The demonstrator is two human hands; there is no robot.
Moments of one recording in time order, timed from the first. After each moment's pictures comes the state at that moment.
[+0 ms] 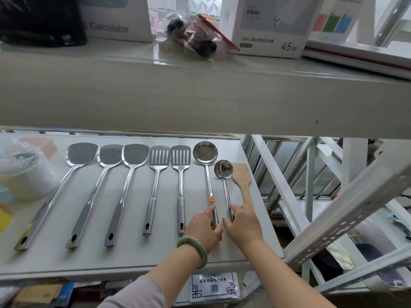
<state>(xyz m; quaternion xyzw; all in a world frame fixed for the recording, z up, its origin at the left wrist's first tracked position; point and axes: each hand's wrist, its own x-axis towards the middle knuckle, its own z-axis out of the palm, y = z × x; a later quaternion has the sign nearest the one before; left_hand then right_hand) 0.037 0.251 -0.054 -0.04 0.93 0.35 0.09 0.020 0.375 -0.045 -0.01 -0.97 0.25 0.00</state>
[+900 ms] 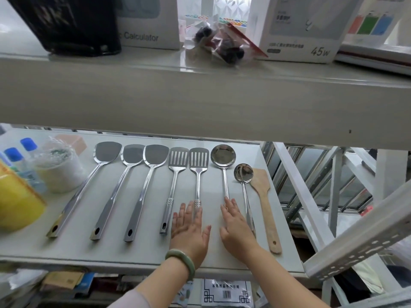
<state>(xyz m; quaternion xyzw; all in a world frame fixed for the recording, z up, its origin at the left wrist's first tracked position) 0.060 0.203 -0.068 -0.06 0.99 0.15 0.02 0.015 0.338 -0.056 0.17 -0.95 0.26 -0.10</state>
